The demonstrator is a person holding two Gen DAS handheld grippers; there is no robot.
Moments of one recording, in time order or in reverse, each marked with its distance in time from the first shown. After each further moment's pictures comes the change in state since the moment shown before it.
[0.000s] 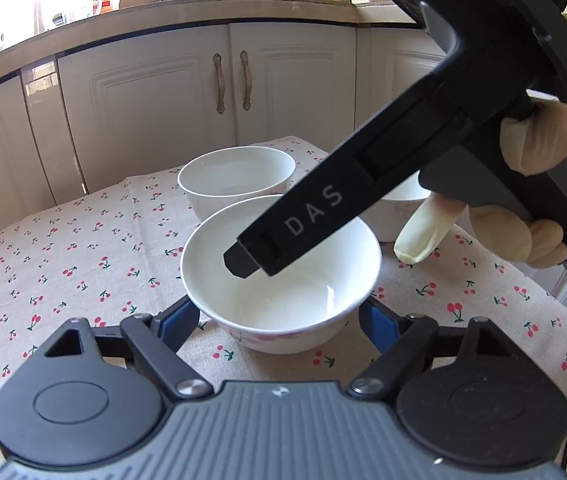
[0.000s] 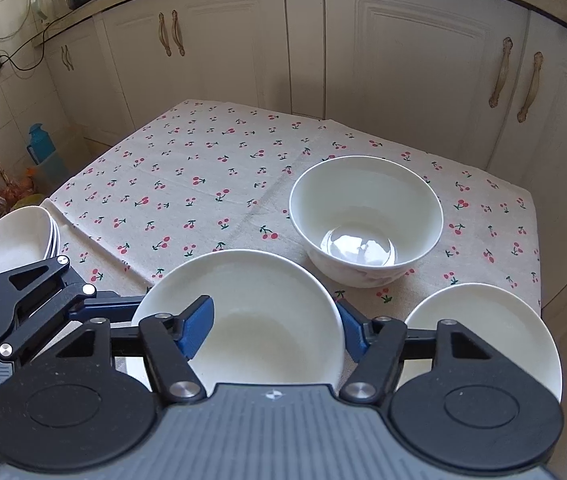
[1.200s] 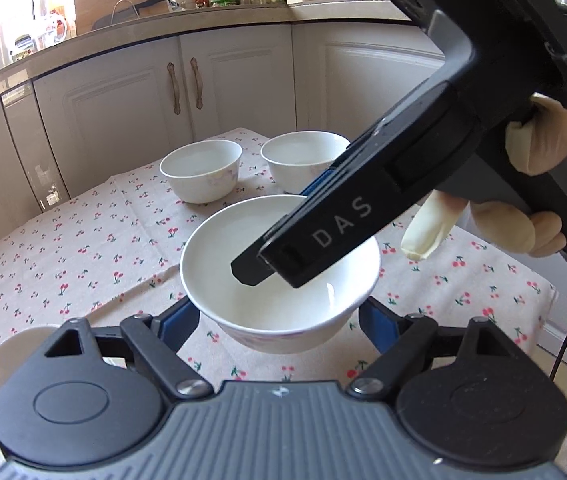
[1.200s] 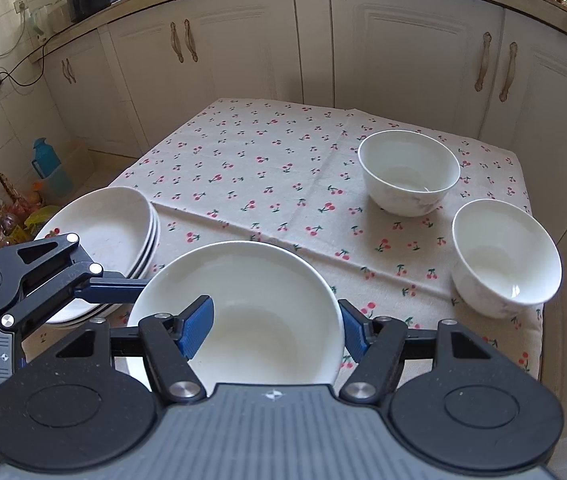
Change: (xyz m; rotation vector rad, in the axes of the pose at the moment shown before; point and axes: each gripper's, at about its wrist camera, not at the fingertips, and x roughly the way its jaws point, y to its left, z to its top) left arm -0.108 -0.005 -0.032 0.119 0.044 -0.128; right arm -0.075 0.096 -0.050 0.078 -0.007 -0.033
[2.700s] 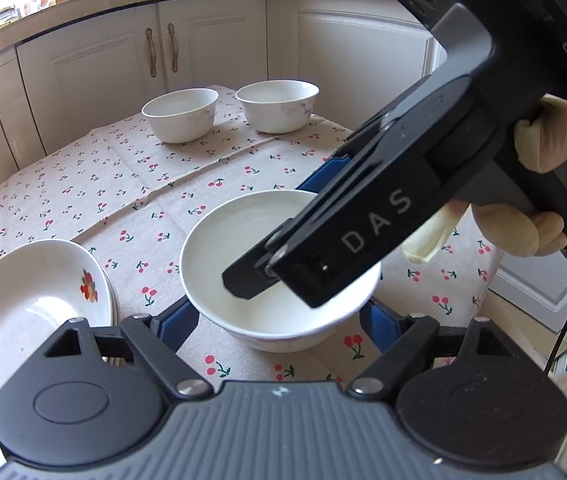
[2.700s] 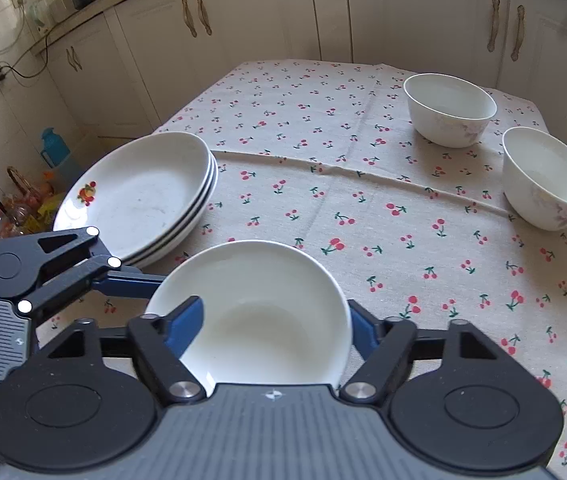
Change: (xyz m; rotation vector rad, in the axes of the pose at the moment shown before) left arm -0.022 0.003 -0.042 0.012 0.081 -0.098; right arm 0.005 0.048 -0.043 0.064 0.037 0.055
